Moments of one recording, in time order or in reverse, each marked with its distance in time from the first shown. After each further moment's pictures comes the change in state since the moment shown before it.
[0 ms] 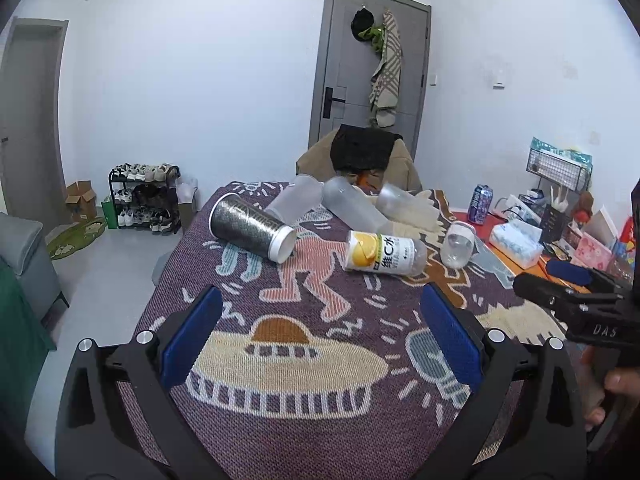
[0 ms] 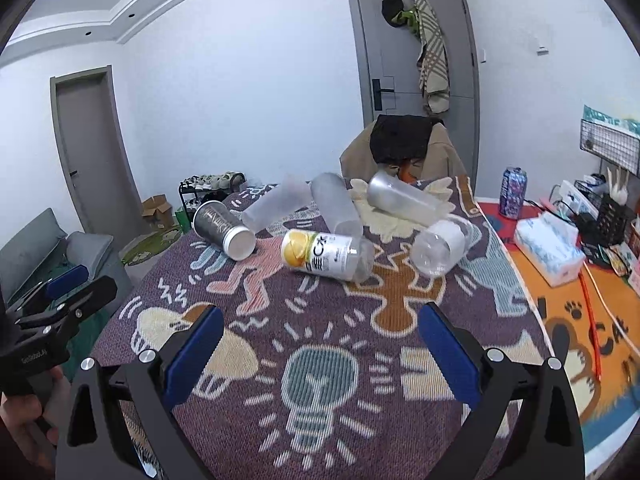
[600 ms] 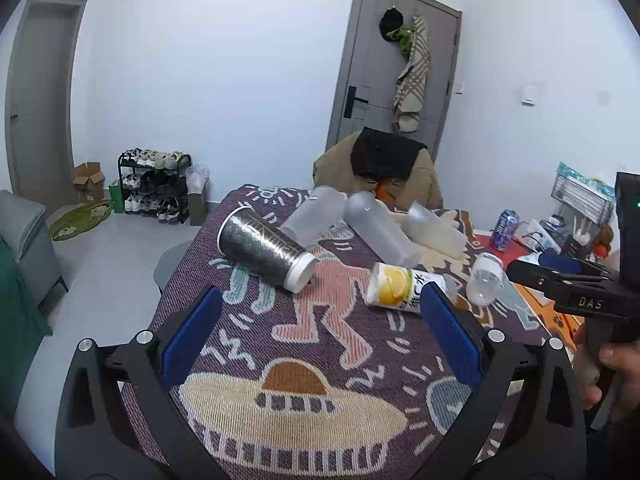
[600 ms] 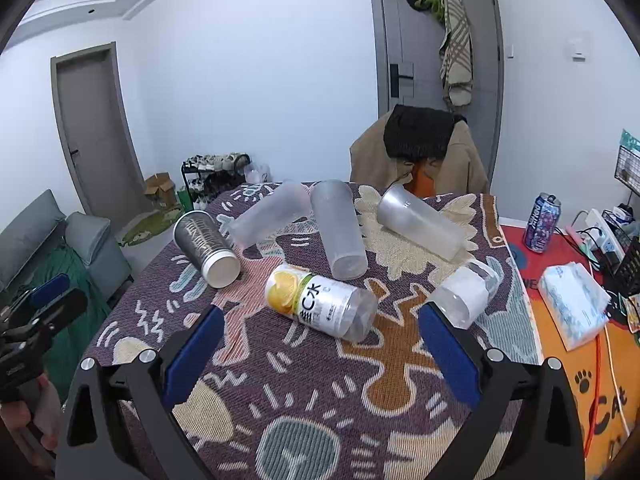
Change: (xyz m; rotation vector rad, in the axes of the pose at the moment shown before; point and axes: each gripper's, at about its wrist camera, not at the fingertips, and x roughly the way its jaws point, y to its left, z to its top) left arm 0.052 0.027 0.040 -0.087 0.018 0.038; right arm 0.086 -0.012 0.079 -0.060 0.093 0.021
